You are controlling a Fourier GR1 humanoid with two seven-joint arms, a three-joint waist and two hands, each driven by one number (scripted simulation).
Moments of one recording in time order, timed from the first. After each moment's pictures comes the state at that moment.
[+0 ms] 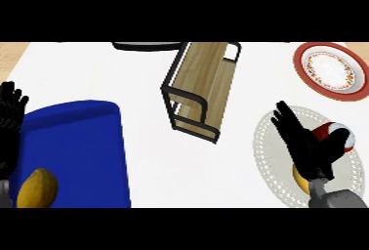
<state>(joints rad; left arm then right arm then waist) -0.02 0.54 -0.01 -1.62 0.28 0.32 -0.06 -0.08 -0.37 0.26 -1.51 -0.43 -0.19 0.12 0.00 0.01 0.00</state>
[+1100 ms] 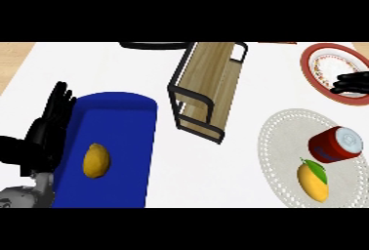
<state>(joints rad) -0.10 0.40 -0.15 -1.62 0.26 0.35 0.06 -0.48 -0.90 0.06 -1.35 -0.79 1.06 -0.03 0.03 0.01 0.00</state>
